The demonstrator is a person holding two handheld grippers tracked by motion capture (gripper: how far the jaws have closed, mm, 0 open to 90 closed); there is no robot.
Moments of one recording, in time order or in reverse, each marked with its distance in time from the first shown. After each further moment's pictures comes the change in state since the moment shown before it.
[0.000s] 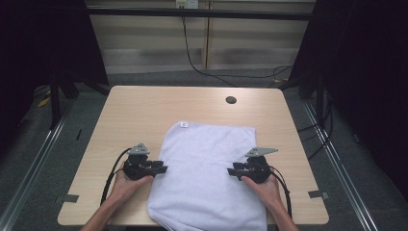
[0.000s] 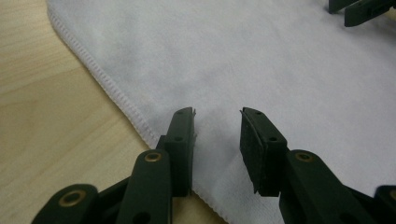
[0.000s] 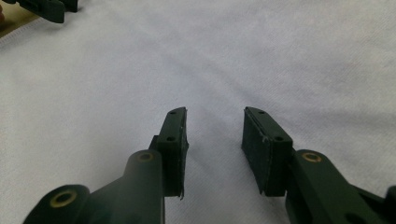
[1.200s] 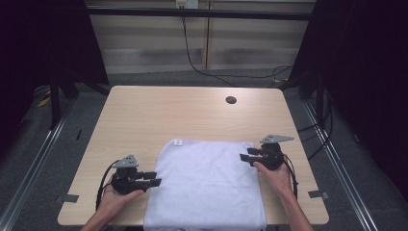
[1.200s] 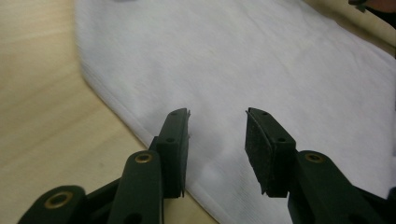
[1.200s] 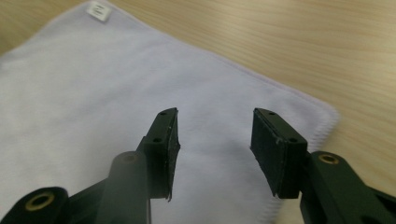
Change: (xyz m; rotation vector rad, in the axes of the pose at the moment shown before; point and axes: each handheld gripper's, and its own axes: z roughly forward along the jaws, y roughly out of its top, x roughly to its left) left arm -0.017 -0.015 -0.037 -0.032 -0.046 -0.043; right arm -0.048 0.021 -0.023 -0.058 -0.097 0.029
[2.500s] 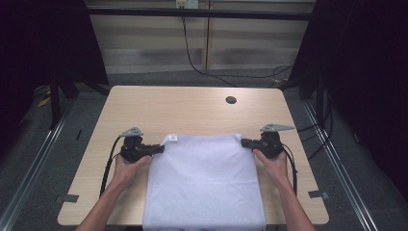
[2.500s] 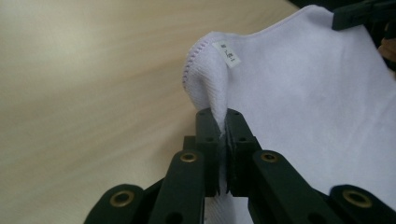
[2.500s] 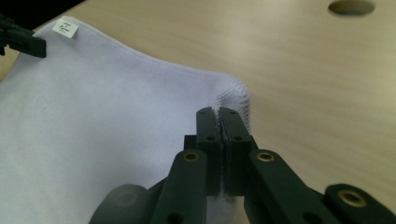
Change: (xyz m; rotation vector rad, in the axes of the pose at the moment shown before) left arm 0.051 0.062 0.020 -0.135 0.047 -0.054; right arm -0.007 0.034 0.000 -0.096 0.038 0.009
